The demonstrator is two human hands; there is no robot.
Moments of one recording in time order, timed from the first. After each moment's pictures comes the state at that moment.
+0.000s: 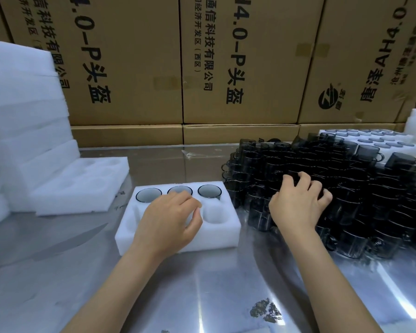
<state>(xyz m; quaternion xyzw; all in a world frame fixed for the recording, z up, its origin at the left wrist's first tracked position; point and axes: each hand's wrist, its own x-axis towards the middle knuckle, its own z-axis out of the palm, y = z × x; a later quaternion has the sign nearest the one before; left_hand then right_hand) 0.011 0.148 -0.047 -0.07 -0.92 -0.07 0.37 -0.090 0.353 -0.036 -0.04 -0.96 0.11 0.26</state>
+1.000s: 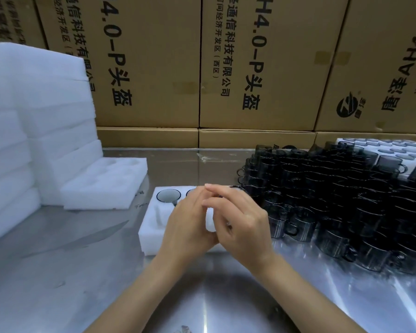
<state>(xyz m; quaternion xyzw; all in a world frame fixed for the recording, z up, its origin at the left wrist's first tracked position) 0.018 0.158 -0.047 -0.06 -0.87 -0.29 0.38 -0.025 0.270 -0.042 0.46 -0.64 0.37 0.49</state>
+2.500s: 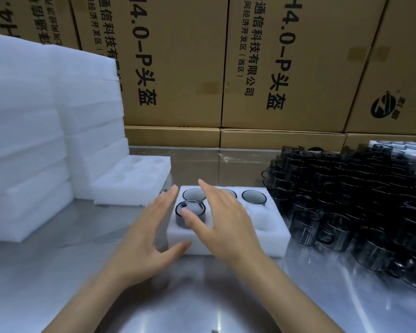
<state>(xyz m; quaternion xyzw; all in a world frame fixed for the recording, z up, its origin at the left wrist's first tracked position) 0.090 0.061 -0.067 -0.03 -0.91 -0.28 0.32 -0.002 0.211 -0.039 0.42 -0.83 0.34 0.16</state>
